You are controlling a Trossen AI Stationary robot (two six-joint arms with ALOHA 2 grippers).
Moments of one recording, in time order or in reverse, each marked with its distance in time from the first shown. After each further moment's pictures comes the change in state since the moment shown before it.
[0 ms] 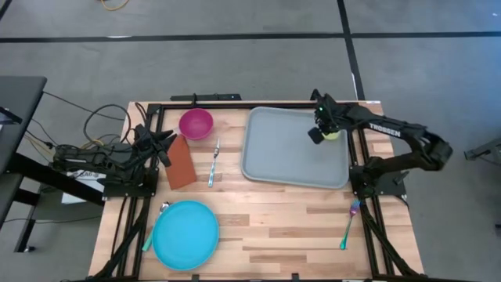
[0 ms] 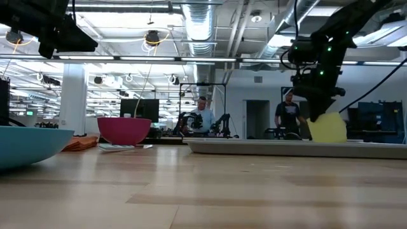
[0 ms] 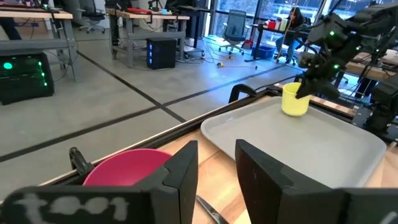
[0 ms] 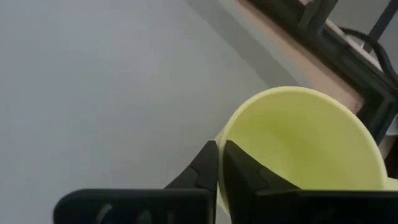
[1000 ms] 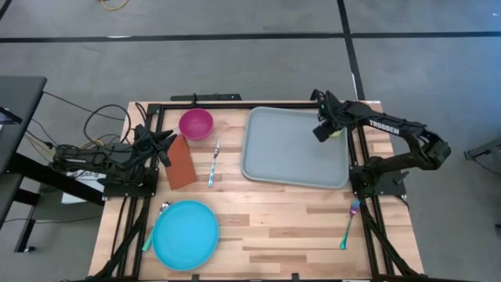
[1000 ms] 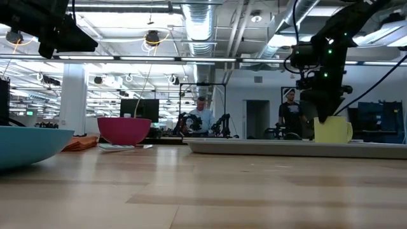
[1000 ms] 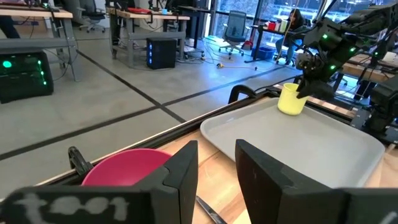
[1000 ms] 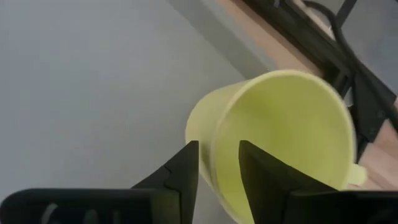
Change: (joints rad) left arm 0.000 0.000 0.000 0.001 0.000 -0.011; right arm -0.065 0.016 0.030 -0.101 0.079 -0.034
